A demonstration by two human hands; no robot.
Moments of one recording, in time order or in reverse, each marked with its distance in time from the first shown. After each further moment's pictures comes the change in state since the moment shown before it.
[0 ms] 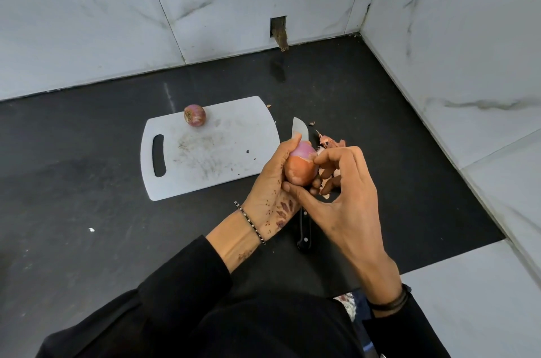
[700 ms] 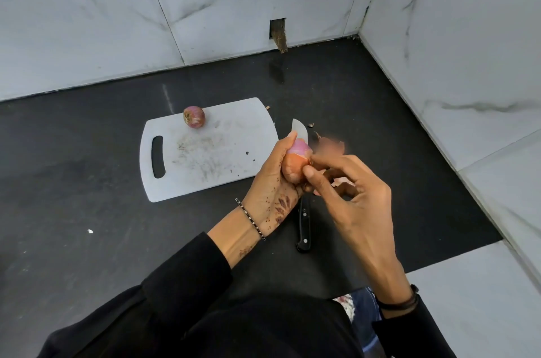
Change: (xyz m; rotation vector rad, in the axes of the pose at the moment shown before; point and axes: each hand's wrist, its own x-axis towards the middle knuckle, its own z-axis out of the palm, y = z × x) left_hand 0.007 0.004 -0.003 0.037 0.003 0.038; right_hand 0.001 -0.003 -0.013 0.171 0.029 0.184
